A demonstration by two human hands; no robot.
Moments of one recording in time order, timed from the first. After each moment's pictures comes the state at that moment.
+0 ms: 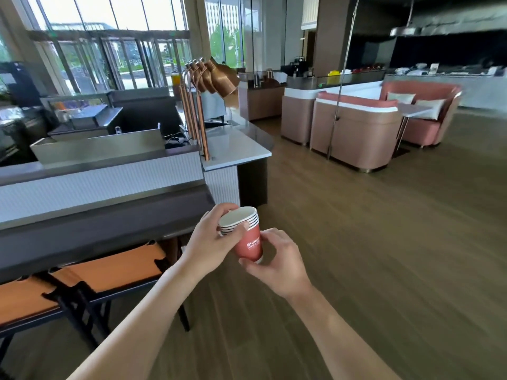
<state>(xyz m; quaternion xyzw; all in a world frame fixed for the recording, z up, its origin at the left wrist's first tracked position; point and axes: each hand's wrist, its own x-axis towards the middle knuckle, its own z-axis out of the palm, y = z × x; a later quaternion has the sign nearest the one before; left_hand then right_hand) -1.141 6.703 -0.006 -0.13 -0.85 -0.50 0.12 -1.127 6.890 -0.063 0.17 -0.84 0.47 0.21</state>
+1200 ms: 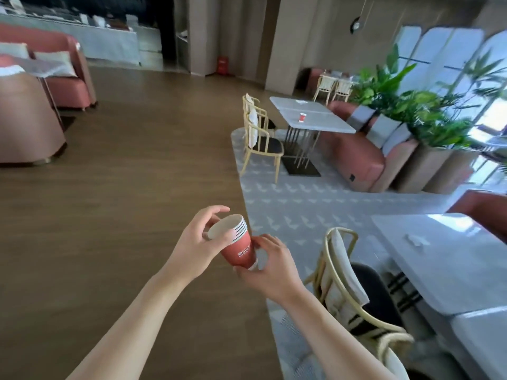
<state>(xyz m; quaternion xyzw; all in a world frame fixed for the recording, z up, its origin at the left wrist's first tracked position) -1.392 7.102 -0.050 -0.56 -0.53 -0.53 -0.37 -1.186 7.136 -0.071 -0.47 -0.79 0.22 0.32</state>
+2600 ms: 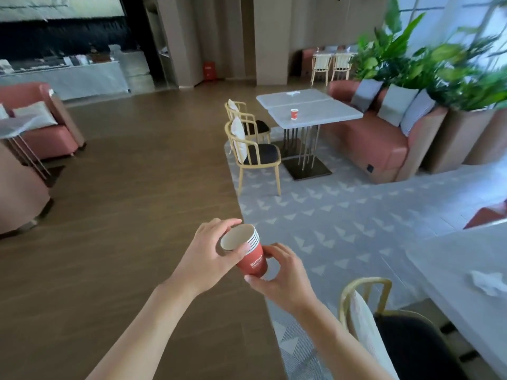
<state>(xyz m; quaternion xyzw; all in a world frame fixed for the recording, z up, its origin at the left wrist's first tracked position) -1.275 7.554 -0.051 -0.70 -0.59 -0.35 -0.21 -1.066 7.574 -0.120 -0.47 -0.73 0.29 0.40</state>
